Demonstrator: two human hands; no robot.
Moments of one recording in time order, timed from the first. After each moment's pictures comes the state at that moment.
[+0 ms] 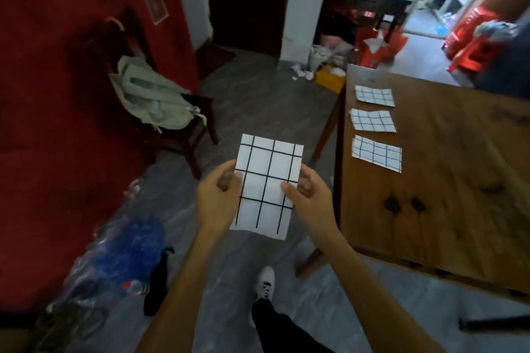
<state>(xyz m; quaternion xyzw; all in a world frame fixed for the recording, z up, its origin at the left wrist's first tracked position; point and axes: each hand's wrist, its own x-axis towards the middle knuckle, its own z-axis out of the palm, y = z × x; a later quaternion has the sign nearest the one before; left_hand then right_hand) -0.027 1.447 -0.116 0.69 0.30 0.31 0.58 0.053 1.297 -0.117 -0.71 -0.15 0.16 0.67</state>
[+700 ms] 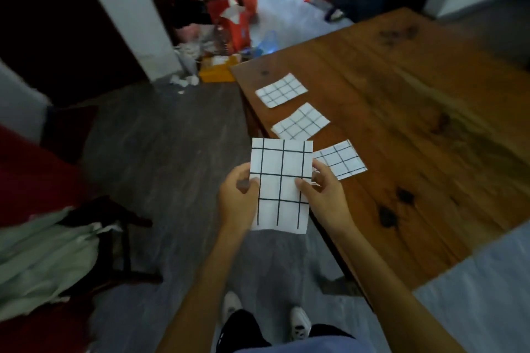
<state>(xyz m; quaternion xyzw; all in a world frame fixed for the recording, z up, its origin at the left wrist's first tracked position) 0.347 1.467 -0.132 0.81 0.11 0.03 0.57 0.329 1.307 -0.155 -0.72 0.13 -0.01 0.68</state>
